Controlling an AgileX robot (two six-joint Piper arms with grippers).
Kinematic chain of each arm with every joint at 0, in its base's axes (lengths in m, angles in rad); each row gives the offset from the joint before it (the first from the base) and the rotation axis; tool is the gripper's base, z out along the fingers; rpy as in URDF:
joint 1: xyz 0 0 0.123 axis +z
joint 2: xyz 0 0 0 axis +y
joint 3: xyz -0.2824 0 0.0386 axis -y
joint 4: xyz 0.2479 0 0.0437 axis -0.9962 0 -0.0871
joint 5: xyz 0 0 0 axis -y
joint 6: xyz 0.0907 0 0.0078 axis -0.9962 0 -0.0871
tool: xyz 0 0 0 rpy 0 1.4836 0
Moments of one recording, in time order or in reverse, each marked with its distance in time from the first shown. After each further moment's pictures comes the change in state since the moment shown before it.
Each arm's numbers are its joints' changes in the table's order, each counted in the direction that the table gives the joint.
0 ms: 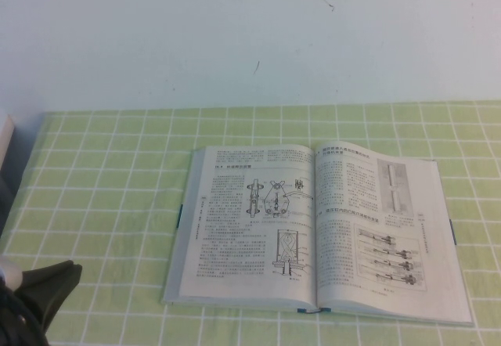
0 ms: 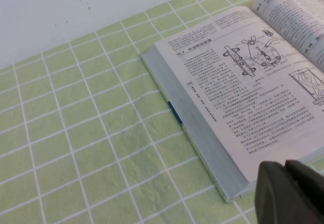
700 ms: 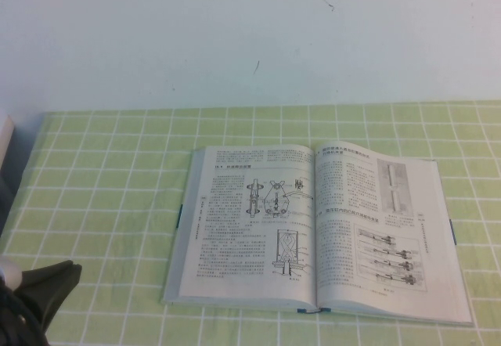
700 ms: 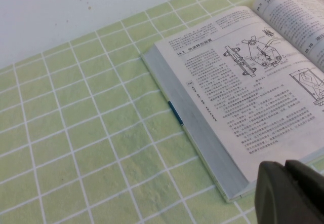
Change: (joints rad) right arm 0.000 -0.040 -0.253 1.236 -0.080 -1.454; left arm 0.000 0.000 0.000 0.000 0.000 0.001
